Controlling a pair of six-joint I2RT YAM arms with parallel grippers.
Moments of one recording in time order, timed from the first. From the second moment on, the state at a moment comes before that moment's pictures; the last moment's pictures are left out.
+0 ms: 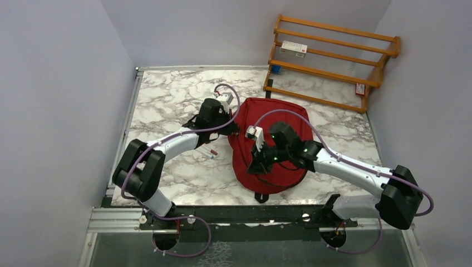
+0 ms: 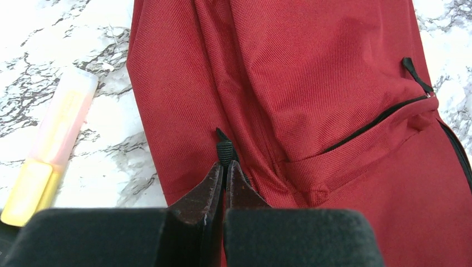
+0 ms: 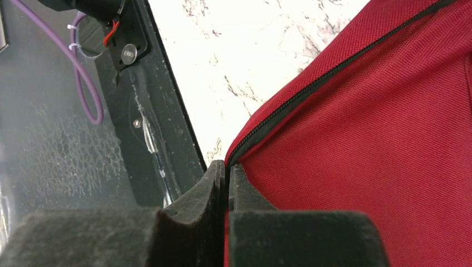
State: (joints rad) left arm -0.51 1.57 0.90 0.10 0.22 -0.36; right arm 0.86 1.25 0.82 -0.28 -0.53 0.10
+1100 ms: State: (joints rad) left arm -0.48 1.39 0.93 0.05 0.04 -0.38; right arm 0.87 1.22 0.81 -0.06 -0.16 0.30
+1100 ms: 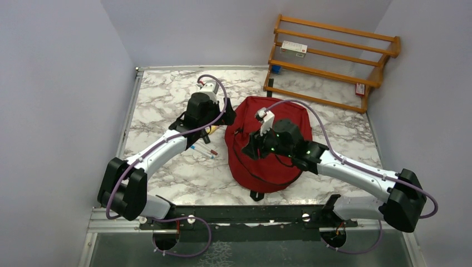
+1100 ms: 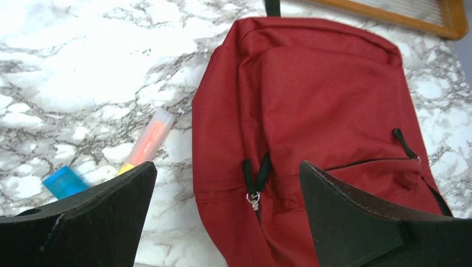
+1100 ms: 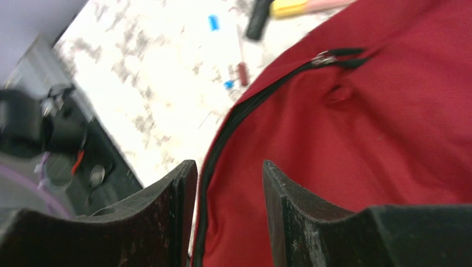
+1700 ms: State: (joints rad) left arm -0.53 1.40 0.90 0.01 0.10 -0.39; right arm 0.52 1.15 0.86 -0.34 0.25 0.52
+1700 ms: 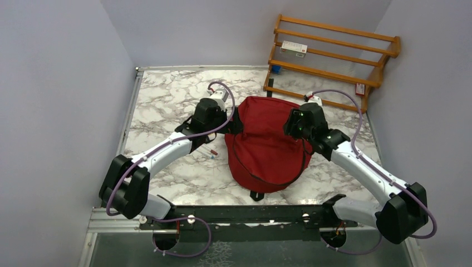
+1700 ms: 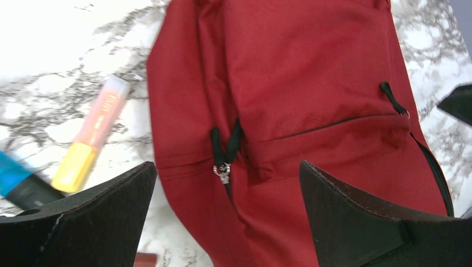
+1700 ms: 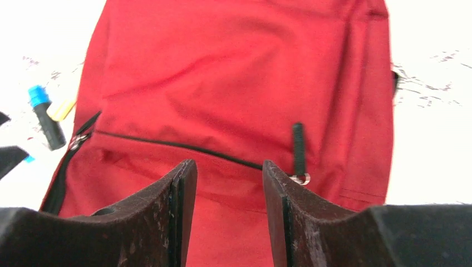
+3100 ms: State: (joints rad) left arm -0.92 1.51 0.86 0.11 0.18 -0.30; right arm 0.25 1.44 0.84 -0.31 -0.04 0.38
